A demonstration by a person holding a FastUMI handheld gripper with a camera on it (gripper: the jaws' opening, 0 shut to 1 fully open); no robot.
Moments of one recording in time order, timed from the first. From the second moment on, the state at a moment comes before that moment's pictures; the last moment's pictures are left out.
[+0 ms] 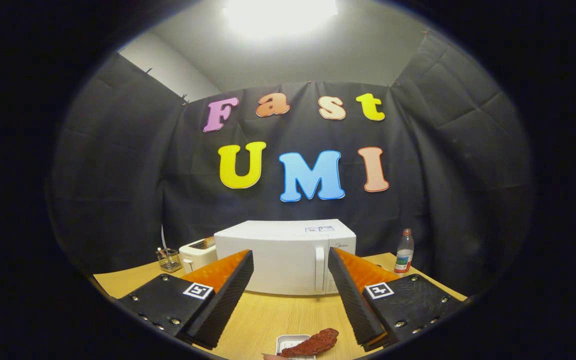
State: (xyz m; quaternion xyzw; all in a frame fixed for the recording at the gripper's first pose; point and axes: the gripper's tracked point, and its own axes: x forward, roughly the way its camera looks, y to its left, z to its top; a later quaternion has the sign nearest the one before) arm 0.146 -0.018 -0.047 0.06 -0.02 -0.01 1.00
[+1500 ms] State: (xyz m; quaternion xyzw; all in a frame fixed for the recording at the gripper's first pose) arm 0.373 -0.076 -0.207 0.06 0.11 -0.09 0.99
